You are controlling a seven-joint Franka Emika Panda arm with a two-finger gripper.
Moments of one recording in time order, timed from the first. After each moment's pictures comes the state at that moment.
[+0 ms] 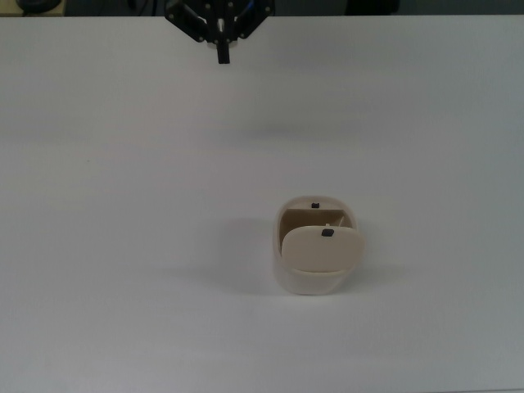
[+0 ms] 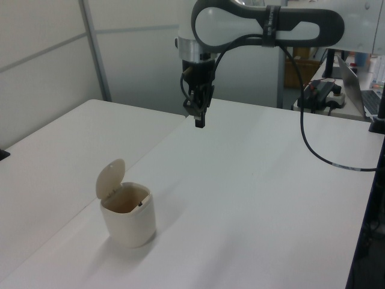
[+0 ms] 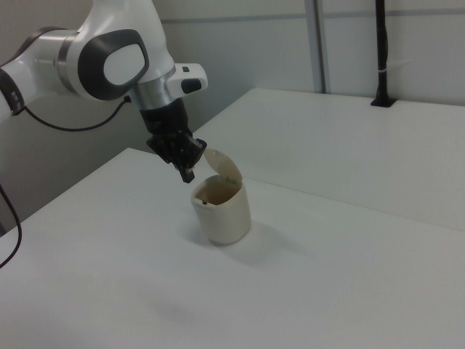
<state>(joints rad) 0.03 0.10 0.02 -1.44 0.01 1.60 -0.04</state>
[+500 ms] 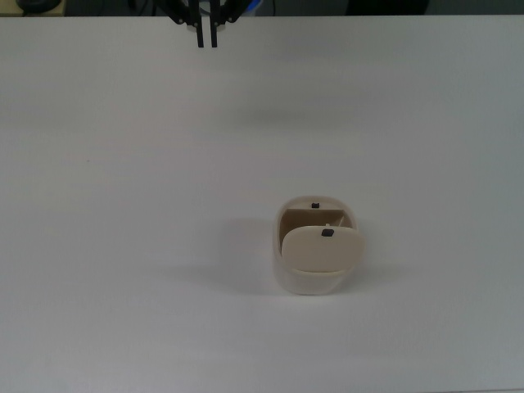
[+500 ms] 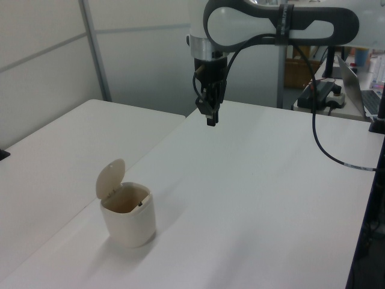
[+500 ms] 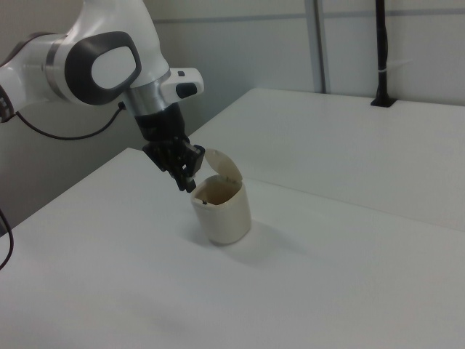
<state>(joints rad) 0.03 0.03 0.01 -1.52 -0.03 1.60 -0.04</state>
